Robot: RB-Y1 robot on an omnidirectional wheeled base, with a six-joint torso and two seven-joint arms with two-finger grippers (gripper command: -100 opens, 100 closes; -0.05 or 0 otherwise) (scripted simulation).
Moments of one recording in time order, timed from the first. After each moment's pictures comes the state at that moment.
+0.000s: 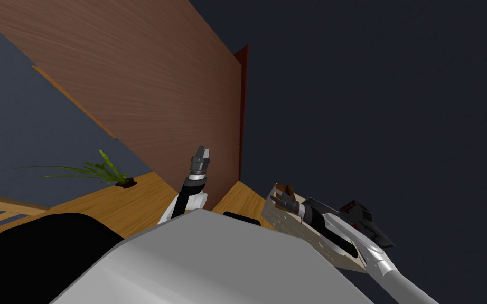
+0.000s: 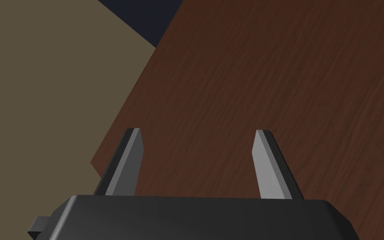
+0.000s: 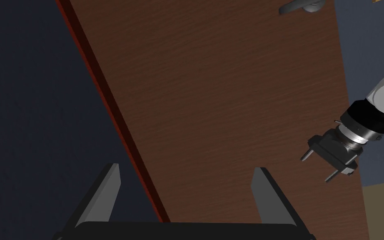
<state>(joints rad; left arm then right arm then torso) 0.48 0.03 0.02 -2.30 -0.06 -0.56 -0.14 0.20 -1.03 0.38 -1.63 0.45 -0.81 0.07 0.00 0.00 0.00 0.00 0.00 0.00</state>
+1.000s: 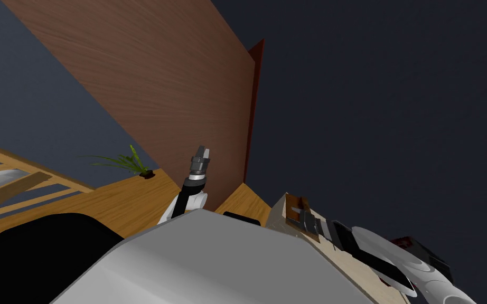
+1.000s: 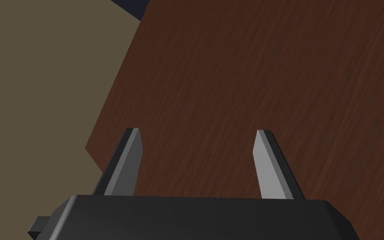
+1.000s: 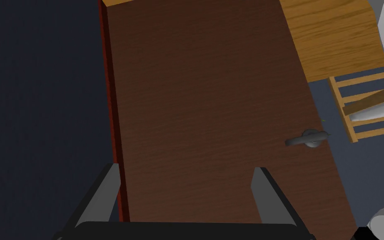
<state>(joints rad) 0.48 0.03 0.02 -2.30 -0.06 -0.56 -0.14 0.20 -1.26 0.51 -1.38 0.58 -0.85 0.16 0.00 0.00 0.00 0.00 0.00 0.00</state>
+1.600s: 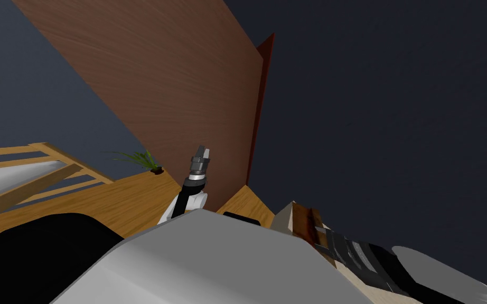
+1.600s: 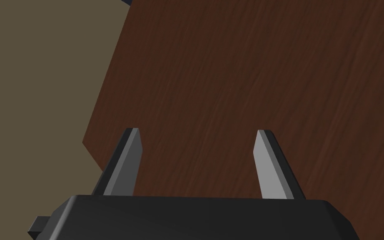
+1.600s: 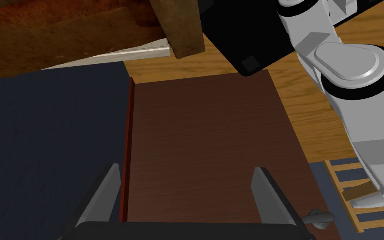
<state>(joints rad) 0.48 0.03 0.02 -2.30 -0.06 -0.56 -0.14 0.24 -1.41 0.59 -1.22 0.66 -0.87 0.22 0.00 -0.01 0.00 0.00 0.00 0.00</state>
